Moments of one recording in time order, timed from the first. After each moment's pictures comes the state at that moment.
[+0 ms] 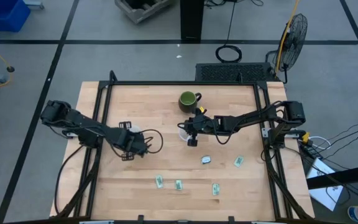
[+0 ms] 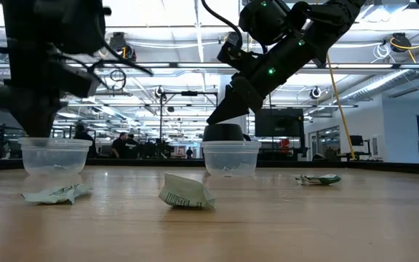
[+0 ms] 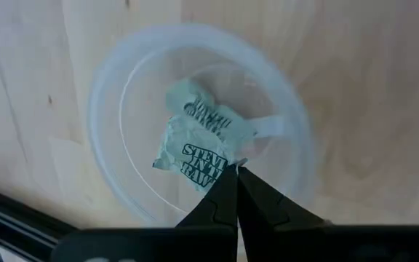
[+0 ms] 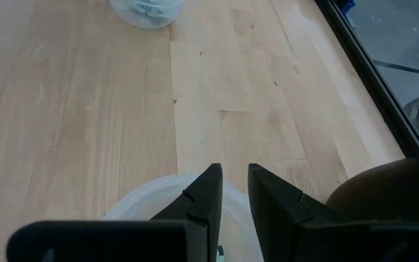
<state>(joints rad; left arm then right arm) -0.25 1.47 0.81 -1.08 -0.29 -0.39 -0.04 1.72 0.91 0.19 0.26 -0.17</state>
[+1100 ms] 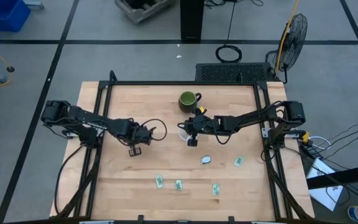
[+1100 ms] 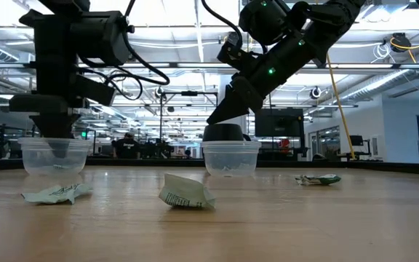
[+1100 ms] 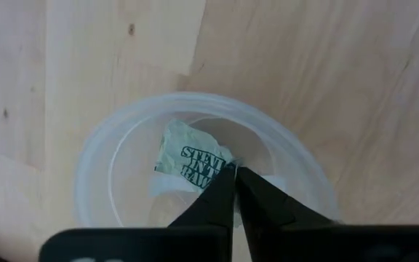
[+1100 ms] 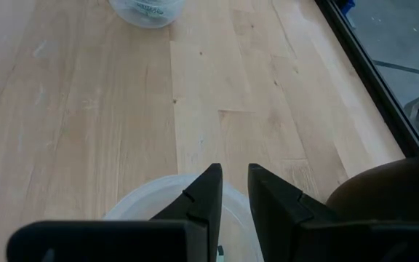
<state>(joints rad) -0.08 1.47 0.79 -0.92 -0.18 -0.36 -0.04 1.72 0.91 0.19 0.26 -0.17</state>
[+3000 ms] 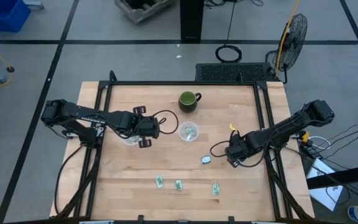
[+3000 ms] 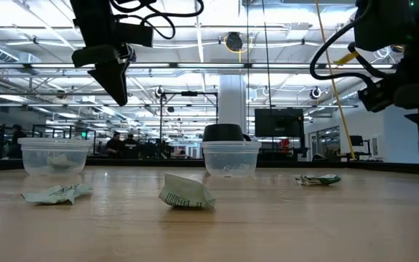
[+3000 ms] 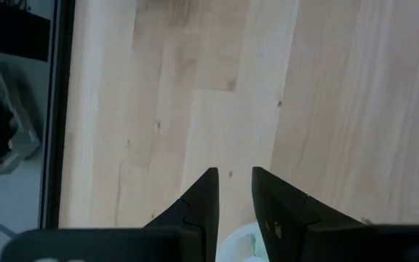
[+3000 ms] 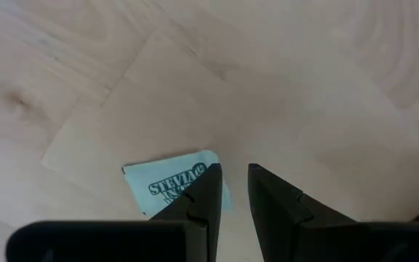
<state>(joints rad) -0.07 1.47 1.11 -0.97 -0.44 -0.13 0.35 1.35 0.68 -0.97 -0.02 1.24</state>
